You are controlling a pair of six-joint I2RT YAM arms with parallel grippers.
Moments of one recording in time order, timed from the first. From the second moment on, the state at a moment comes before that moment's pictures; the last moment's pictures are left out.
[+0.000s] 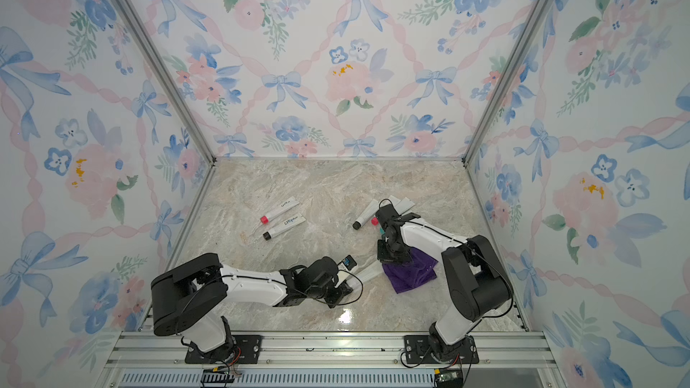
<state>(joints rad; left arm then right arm) -1.09 1.64 0.64 0.19 0.05 -0.18 0.45 1.64 0.96 -0.80 -0.02 0.48</state>
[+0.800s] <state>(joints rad) -1.09 1.64 0.64 0.19 0.04 -0.18 0.56 1.62 0.98 -0.80 -0.06 0.50</state>
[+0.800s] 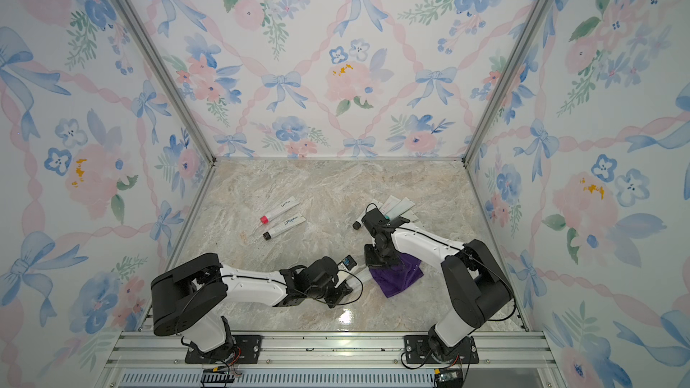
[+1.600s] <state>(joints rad) -1.09 1.64 0.64 0.19 0.04 -0.18 0.64 1.57 0.94 -0.76 -0.19 0.53</state>
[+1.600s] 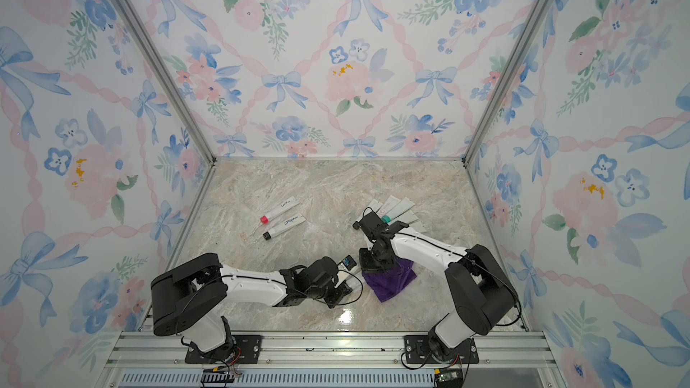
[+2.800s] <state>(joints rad) -1.09 1.64 0.63 0.19 0.04 -0.18 0.64 1.61 0.99 -0.80 -0.16 0.52</state>
